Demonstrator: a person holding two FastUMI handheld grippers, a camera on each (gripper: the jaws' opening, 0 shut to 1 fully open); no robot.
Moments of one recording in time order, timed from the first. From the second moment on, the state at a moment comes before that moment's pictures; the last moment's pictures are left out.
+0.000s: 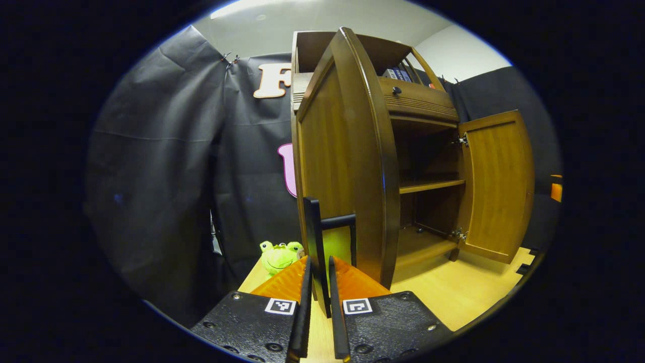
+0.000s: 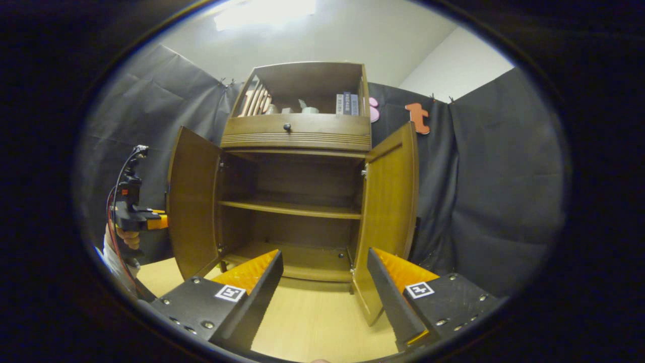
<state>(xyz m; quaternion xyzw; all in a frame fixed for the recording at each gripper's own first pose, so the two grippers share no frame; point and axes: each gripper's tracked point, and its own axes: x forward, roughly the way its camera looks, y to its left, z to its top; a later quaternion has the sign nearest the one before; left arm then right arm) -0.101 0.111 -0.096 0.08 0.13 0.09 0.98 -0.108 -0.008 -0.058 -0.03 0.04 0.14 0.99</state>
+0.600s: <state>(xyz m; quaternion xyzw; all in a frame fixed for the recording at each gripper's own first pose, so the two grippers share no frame) -0.111 0.148 -0.098 0.05 0.16 0.07 0.98 -0.102 0.020 -0.061 -0.01 0.04 0.17 0.99</state>
